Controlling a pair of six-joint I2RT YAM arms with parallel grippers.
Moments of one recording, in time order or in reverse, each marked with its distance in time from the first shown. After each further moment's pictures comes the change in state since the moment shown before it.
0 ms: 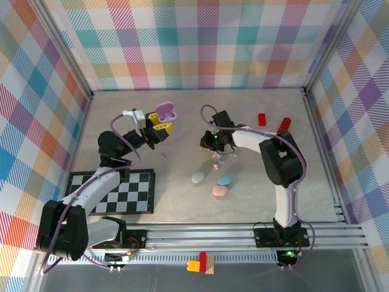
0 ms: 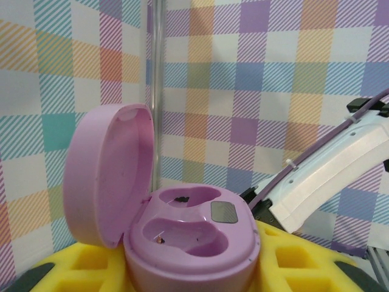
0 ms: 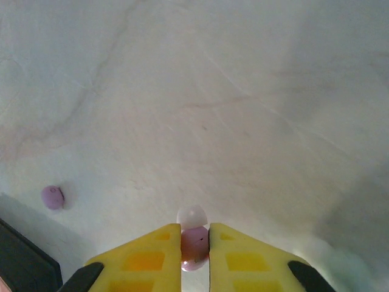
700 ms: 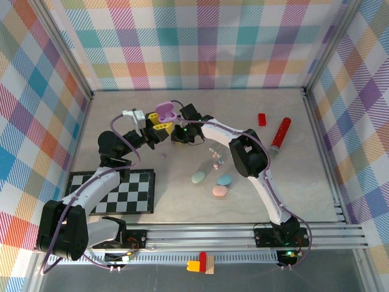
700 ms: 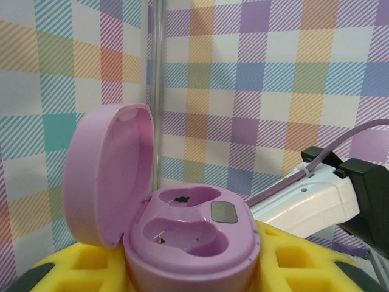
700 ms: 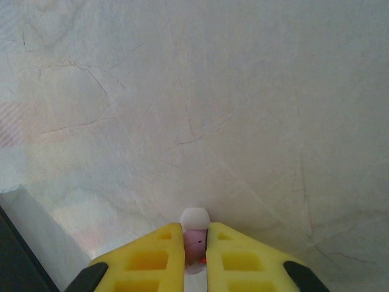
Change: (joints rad) left arm 0.000 0.000 0.000 0.000 -0.006 0.003; right arm 0.153 0.483 0.719 -0.189 -0.044 -0.031
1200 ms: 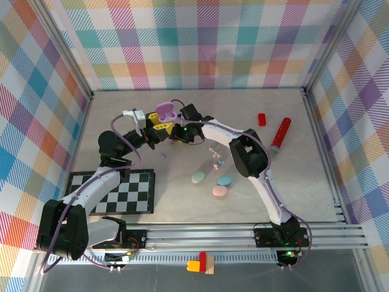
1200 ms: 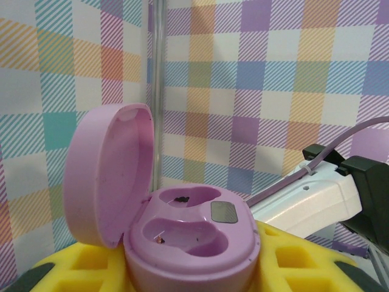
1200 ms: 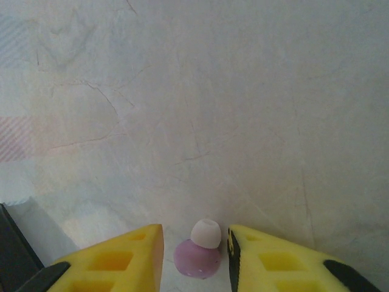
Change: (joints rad) left arm 0.000 0.005 0.000 -0.001 0.000 0.002; right arm 0.000 -0.009 -0.022 0.055 0.007 0.037
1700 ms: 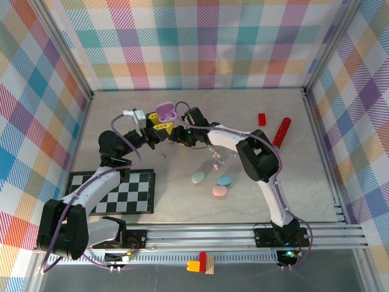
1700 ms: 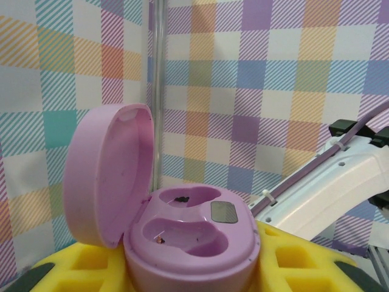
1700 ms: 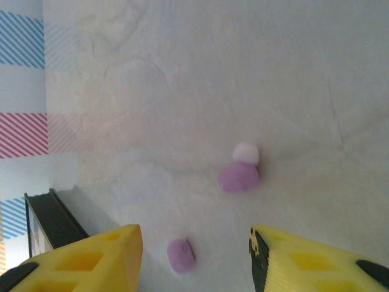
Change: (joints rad) left arm 0.000 0.003 0.000 -0.003 0.000 0.002; right arm 0.002 -0.180 -0.286 0.232 -0.019 0.113
